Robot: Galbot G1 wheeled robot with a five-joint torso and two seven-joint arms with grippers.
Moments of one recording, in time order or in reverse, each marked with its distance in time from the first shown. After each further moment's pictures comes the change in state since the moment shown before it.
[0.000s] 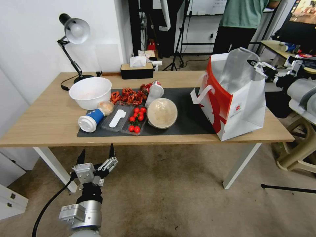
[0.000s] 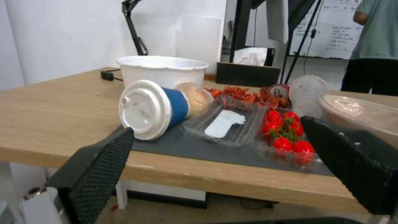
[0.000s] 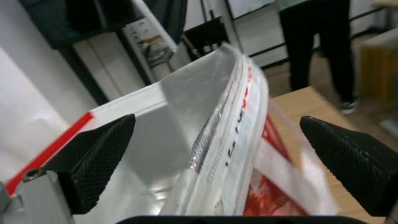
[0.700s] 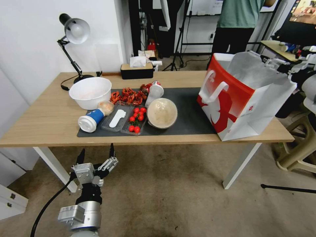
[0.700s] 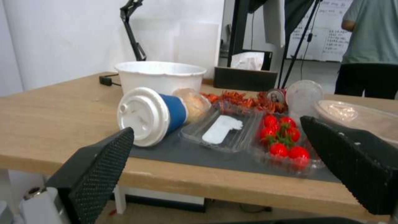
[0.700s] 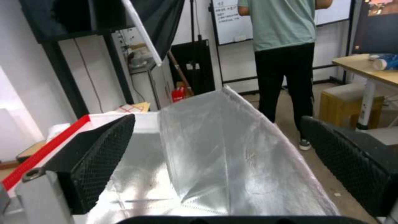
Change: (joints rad) left arm 0.009 0.012 0.001 -0.018 0.000 -0.007 -0.003; right arm -0.113 -0.065 0.133 0.094 -0.145 -0.002 0.040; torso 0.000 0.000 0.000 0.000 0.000
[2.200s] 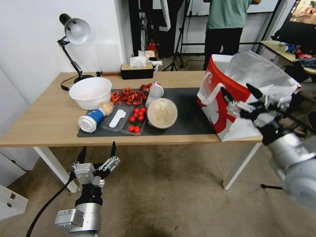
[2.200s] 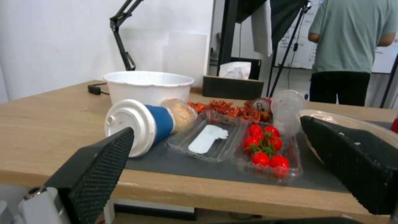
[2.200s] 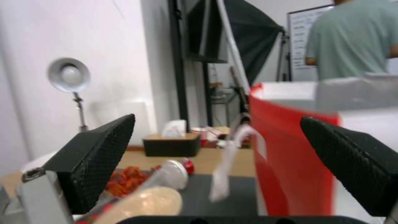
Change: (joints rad) left arm 0.029 -0.041 -0.004 -0.020 0.026 -0.024 0.075; right arm -0.791 0.261 0.250 0.522 -0.526 0.415 -0.062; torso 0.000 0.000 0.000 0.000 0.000
